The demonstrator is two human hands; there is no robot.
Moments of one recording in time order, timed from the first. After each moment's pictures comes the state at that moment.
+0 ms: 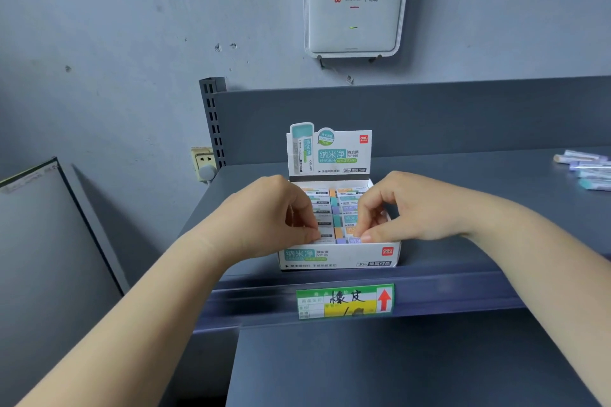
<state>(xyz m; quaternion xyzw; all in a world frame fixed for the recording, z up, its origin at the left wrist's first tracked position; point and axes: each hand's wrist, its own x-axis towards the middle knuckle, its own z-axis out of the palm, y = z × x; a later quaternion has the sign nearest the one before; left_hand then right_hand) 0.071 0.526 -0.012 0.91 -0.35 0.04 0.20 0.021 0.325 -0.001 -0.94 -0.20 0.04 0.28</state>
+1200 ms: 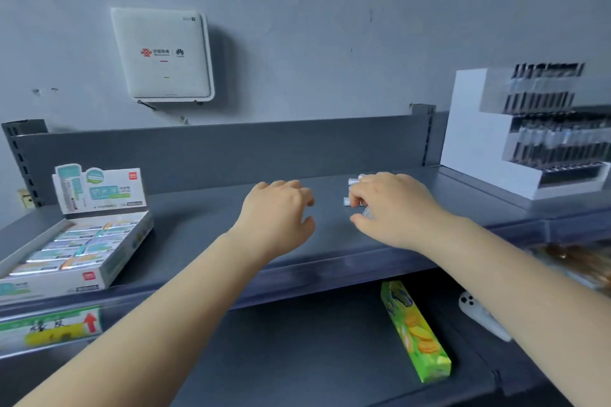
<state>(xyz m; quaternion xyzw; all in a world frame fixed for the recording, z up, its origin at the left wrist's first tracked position) -0.026 0.221 -0.010 0.88 -0.40 0.25 0.04 -0.112 0.061 0.004 -0.97 -0.01 -0.24 -0.08</state>
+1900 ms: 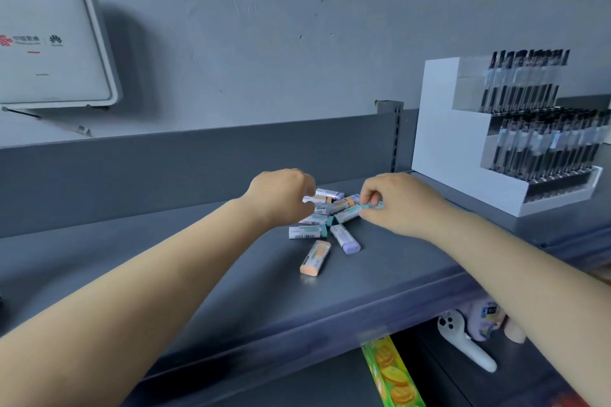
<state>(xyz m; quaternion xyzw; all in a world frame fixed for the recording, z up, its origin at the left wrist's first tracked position) 0.064 0.065 0.006 0.88 -0.44 0.15 0.05 -0.056 -0.091 -0.002 -0.97 0.10 -0.19 0.07</state>
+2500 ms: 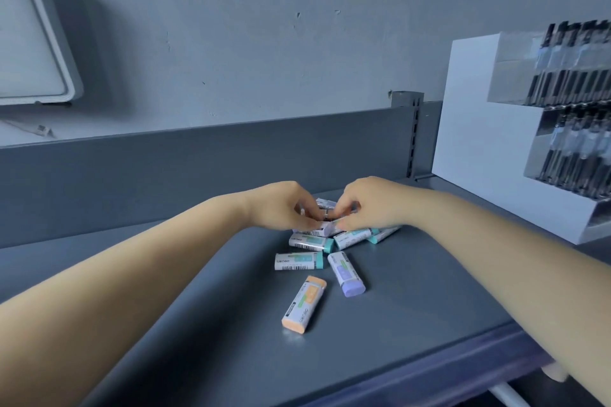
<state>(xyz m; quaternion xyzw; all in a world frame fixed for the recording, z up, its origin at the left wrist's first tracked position) 0.123 0.028 -0.002 0.85 -0.50 -0.09 0.14 0.037 -0.133 -0.007 -0.99 0.00 -0.01 0.13</state>
